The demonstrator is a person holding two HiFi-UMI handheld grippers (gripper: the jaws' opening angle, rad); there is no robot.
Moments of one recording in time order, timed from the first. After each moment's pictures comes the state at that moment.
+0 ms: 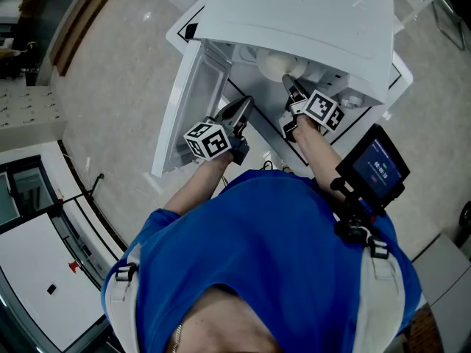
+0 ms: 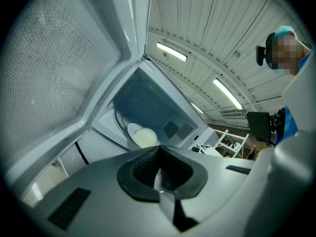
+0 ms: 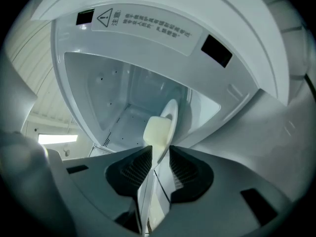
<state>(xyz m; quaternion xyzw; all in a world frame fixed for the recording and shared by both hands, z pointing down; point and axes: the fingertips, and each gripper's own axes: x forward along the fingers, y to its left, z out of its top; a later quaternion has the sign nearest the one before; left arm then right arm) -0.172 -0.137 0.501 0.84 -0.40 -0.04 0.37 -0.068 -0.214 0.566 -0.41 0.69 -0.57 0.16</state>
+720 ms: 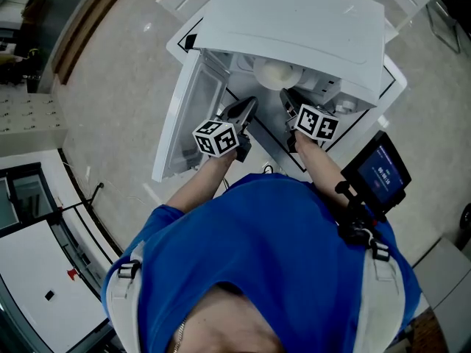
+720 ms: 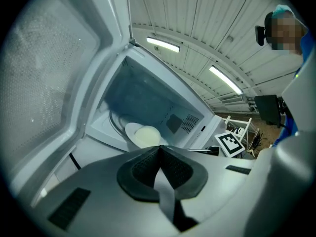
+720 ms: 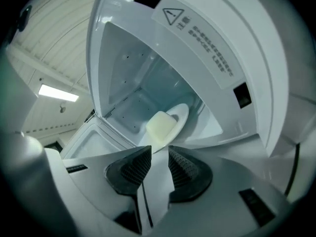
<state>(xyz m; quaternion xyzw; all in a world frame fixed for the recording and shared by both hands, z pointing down) -0.164 -0.163 0.529 0.85 -0.41 0.02 0.32 -0.073 -0.202 0.579 -0.43 0.78 -0.45 0.02</state>
